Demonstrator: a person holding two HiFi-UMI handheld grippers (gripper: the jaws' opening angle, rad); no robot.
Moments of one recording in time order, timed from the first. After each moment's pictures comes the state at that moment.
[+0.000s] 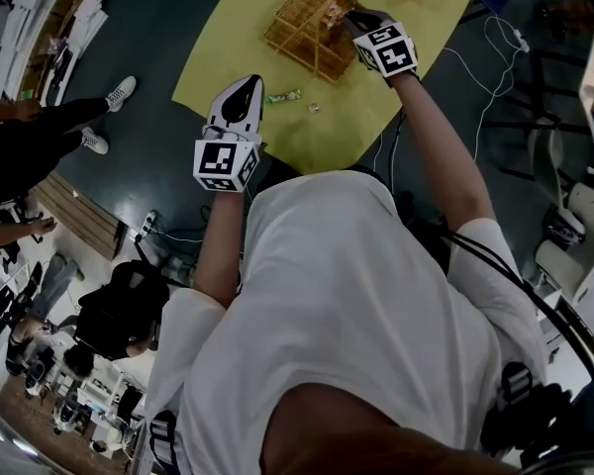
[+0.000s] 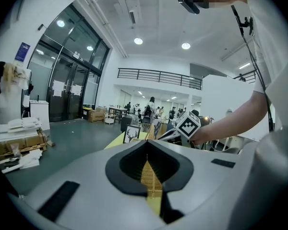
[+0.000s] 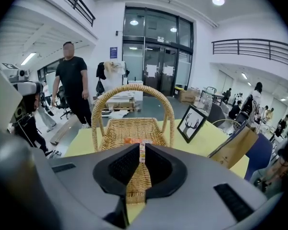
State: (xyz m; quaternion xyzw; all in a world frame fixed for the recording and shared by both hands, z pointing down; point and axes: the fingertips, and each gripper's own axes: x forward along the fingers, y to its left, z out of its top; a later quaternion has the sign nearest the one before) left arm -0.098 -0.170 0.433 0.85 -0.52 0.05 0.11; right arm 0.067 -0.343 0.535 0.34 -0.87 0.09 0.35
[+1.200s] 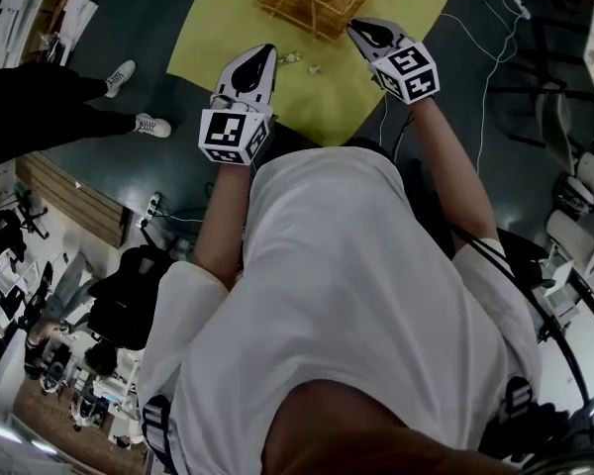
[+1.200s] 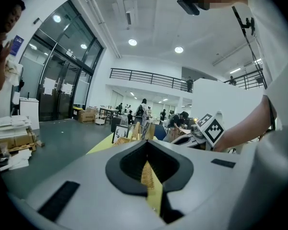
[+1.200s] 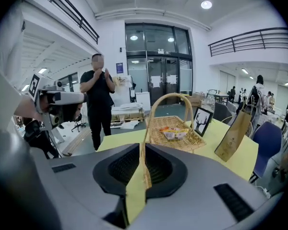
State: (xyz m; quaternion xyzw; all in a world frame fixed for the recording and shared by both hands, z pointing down) left arm -0.054 -0.150 0.439 0.87 -0.47 0.04 0.11; right arm 0.087 -0.215 0.518 0.31 -0.91 0.11 0.26
